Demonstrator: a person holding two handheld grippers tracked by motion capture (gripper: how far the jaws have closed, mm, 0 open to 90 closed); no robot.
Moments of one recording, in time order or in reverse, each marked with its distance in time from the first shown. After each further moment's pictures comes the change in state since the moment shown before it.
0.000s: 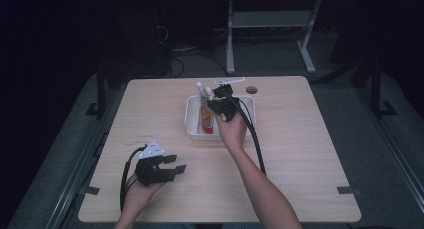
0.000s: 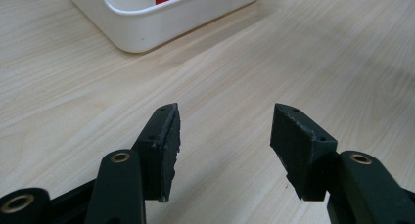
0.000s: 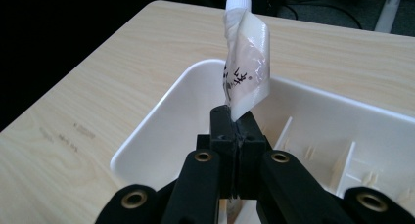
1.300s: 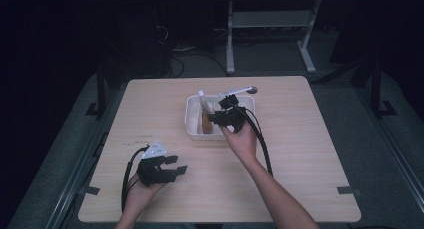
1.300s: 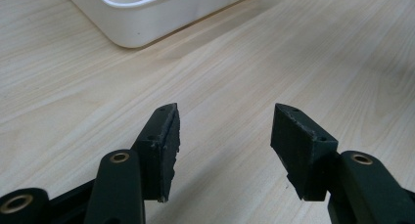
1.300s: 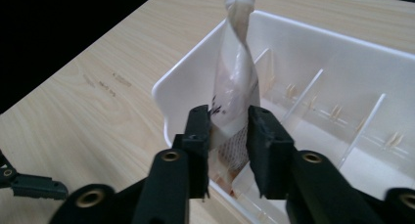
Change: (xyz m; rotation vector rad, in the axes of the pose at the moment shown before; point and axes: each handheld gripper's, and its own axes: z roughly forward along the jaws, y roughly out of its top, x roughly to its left) left arm -0.001 -0.001 0.005 0.021 0.000 0.008; right arm -0.002 -0.026 -0.026 0.065 0.121 -0.076
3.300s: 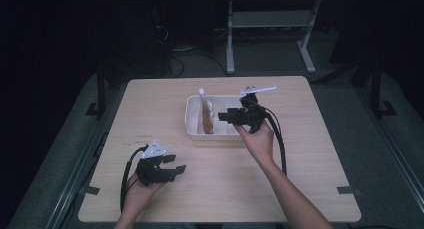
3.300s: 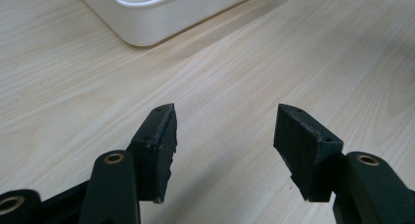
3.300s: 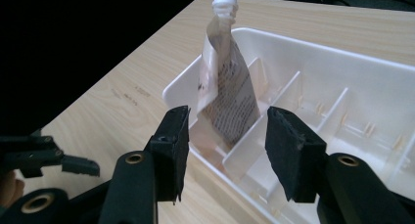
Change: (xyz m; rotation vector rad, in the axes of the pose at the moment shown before) left arm 0.001 0.000 -0.002 0.009 0.031 0.010; right arm -0.027 -0.011 -0.044 -0.073 0.098 0.057
